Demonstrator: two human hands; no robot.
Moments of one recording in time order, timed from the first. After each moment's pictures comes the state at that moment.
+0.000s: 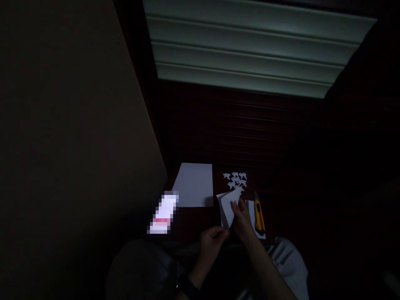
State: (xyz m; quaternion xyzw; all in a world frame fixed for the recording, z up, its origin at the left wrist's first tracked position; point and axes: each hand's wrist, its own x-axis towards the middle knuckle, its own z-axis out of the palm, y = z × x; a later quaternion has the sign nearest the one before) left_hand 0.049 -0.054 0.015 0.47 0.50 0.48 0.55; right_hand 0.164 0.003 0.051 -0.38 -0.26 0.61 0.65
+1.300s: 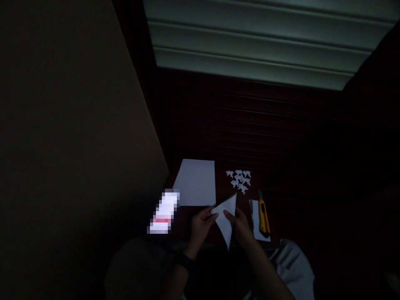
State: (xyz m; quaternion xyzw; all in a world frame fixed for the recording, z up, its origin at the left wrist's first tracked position) left_hand 0.012 0.004 -0.001 0.39 0.48 0.54 0.57; right_hand 0.161 0.006 0.010 -0.44 -0.29 0.65 0.55
